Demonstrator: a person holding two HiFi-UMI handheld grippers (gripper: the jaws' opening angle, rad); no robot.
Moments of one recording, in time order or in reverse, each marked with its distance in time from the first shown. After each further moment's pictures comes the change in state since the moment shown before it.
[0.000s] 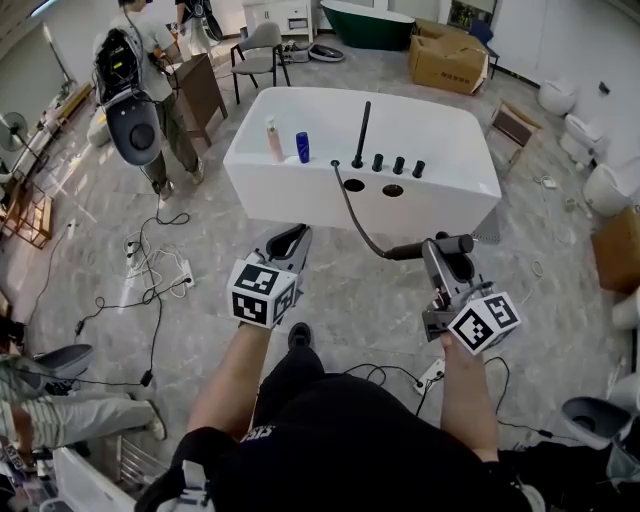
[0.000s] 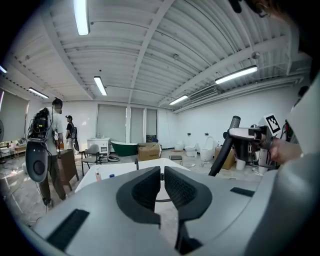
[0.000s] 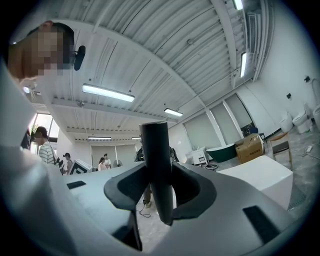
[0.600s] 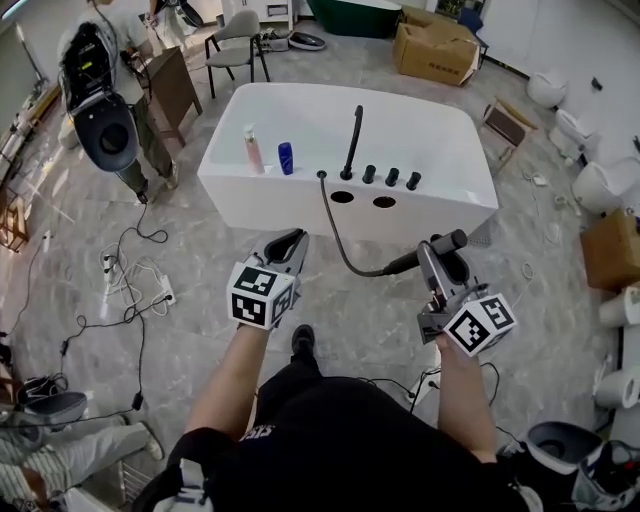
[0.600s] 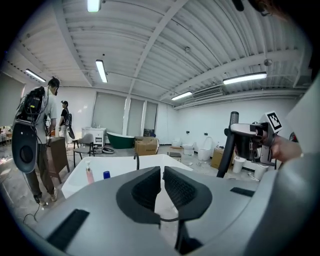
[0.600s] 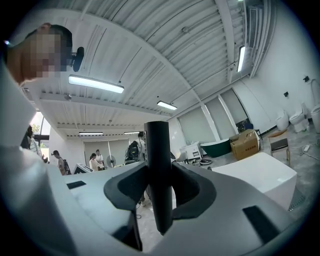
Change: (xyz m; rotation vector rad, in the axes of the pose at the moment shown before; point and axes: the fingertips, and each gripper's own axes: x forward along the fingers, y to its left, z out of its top) left arm 0.136 0.111 -0.028 -0.077 0.050 -0.071; right arm 0.140 -0.080 -0.023 0.015 0.059 -0.069
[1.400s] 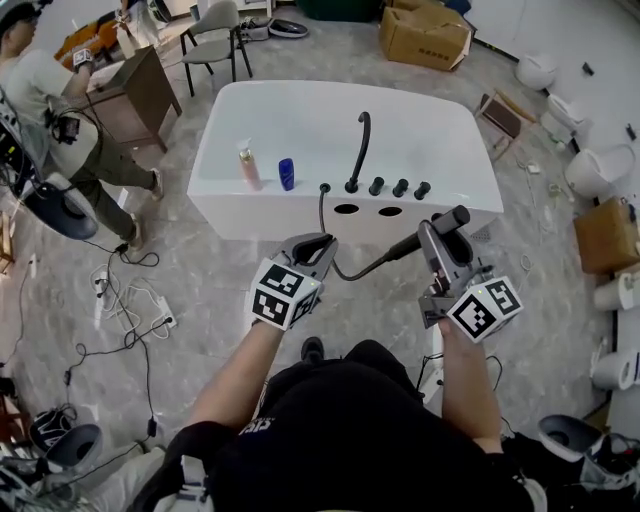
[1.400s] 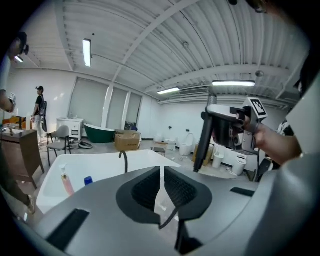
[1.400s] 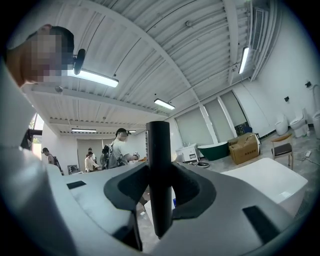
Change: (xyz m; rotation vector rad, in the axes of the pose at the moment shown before) left arm 0.111 0.090 0.022 0.015 0.073 -0.264; right arm 0.187 -0.025 0.030 -0.026 -0.002 -0.054
